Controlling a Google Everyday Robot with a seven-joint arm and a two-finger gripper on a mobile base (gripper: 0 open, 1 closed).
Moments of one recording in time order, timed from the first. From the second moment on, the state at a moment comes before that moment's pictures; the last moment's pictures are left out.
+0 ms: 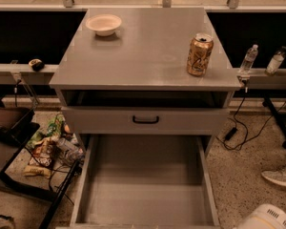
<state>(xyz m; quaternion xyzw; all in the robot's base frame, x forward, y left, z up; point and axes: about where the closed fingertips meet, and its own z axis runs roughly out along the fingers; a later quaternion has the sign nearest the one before) 0.246 -0.257 0.488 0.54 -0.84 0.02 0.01</state>
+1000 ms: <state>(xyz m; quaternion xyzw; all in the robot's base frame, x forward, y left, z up) 0.243 -0.206 0.400 0.54 -0.83 -0.02 -0.08</state>
